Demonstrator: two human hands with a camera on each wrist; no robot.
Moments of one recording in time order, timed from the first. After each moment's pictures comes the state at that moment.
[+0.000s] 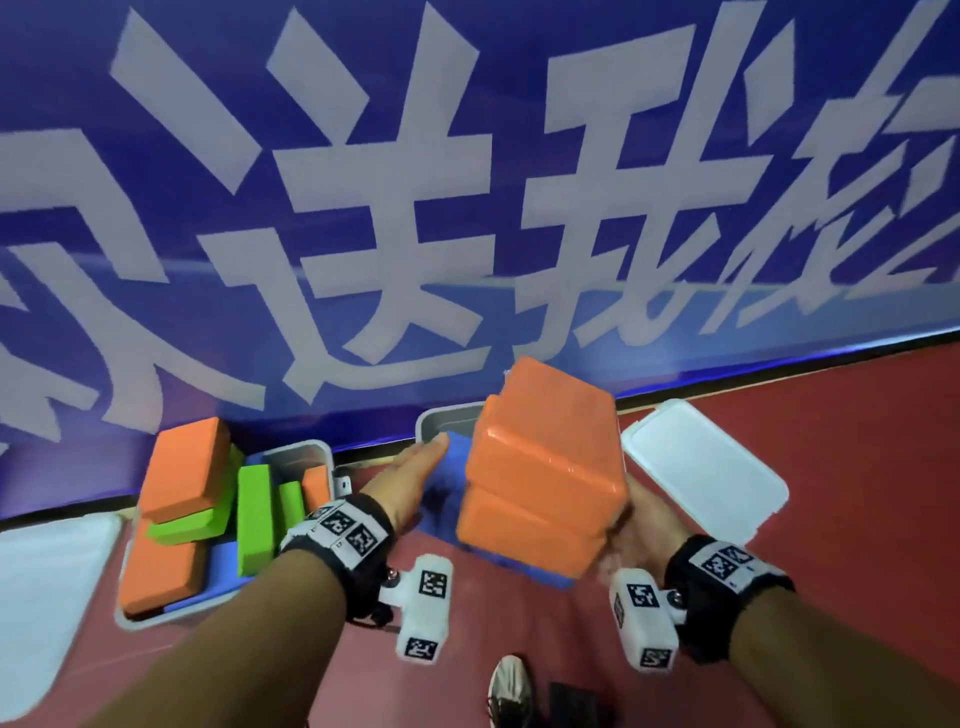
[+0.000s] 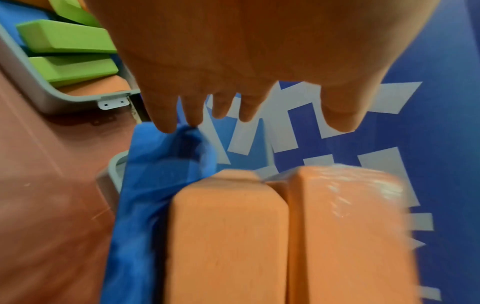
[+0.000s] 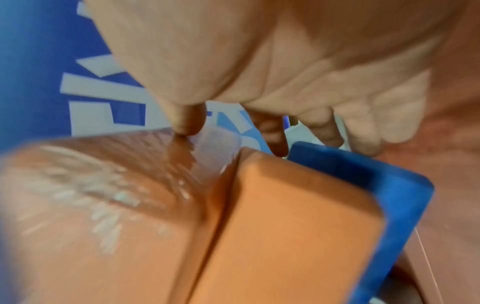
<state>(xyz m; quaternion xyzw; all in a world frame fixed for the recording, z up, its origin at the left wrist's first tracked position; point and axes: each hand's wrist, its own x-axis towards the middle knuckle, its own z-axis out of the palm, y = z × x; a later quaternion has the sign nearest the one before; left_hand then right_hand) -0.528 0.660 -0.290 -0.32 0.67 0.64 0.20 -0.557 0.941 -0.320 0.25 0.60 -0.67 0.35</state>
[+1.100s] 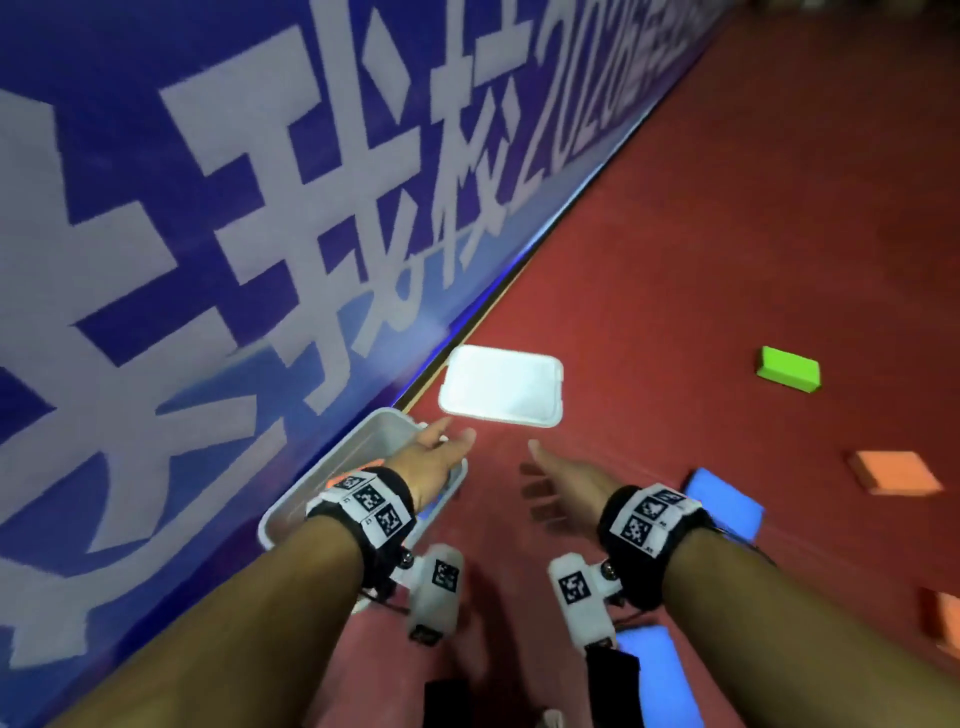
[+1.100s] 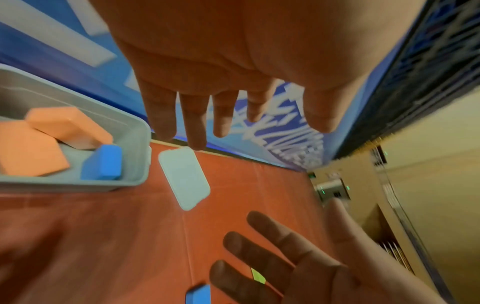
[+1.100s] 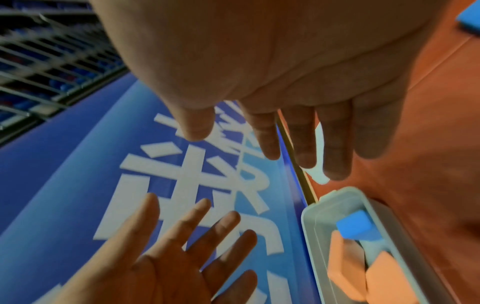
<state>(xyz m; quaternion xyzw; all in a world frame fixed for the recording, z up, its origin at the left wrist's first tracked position) -0.630 0.751 -0.244 0.12 0.78 0.46 0.41 -0.505 0.909 -0.268 0.42 0.63 -0.65 0.07</state>
